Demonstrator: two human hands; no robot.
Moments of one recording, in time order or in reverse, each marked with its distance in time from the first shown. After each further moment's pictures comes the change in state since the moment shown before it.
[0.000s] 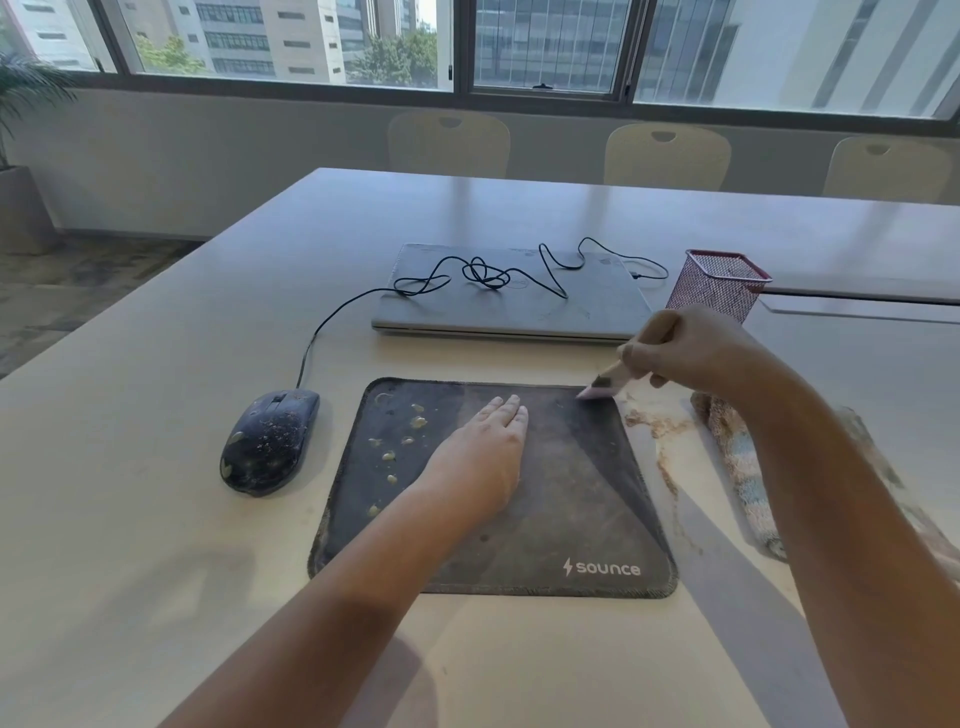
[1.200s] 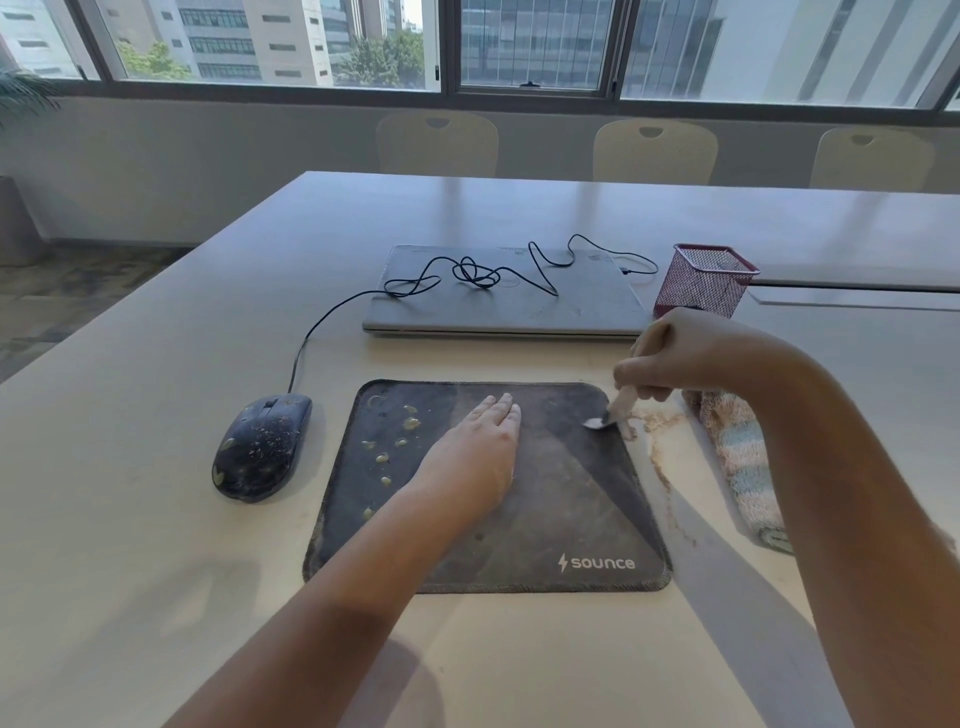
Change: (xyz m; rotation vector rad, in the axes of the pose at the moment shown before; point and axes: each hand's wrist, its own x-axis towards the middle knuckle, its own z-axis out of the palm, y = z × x) left_hand 0.002 -0.002 0.002 0.012 0.017 0.018; right_hand -0.010 -0.004 -0.008 -0.159 -0.195 -0.051
